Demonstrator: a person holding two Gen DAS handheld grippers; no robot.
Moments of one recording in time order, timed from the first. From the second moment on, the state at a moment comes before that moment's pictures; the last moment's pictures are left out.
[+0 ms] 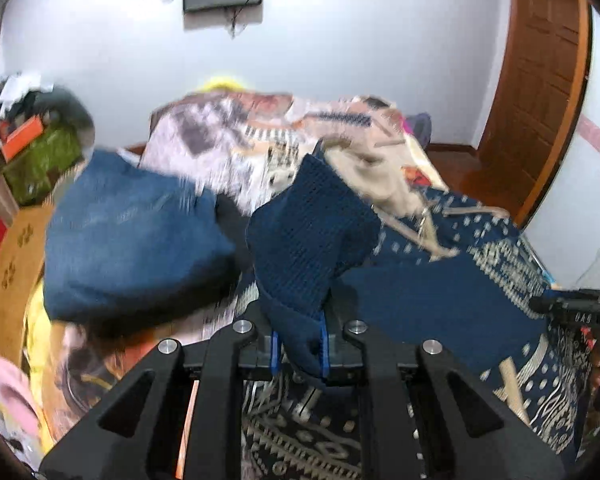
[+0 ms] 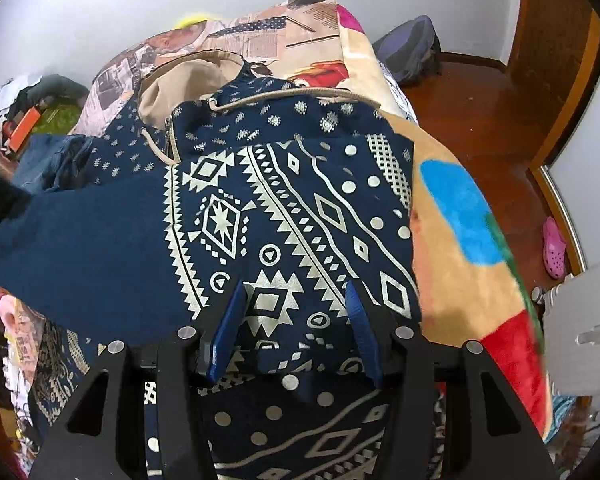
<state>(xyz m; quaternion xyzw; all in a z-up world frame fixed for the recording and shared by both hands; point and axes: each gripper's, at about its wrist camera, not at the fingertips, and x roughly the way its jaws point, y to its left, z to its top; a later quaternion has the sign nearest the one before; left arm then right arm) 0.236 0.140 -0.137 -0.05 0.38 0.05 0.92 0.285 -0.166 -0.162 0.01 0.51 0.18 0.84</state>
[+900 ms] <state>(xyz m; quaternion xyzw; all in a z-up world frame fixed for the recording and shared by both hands) 0.208 0.192 -0.172 -0.07 0.44 0.11 0.89 0.297 -0.158 -0.142 0.00 0.51 0.17 0.84</state>
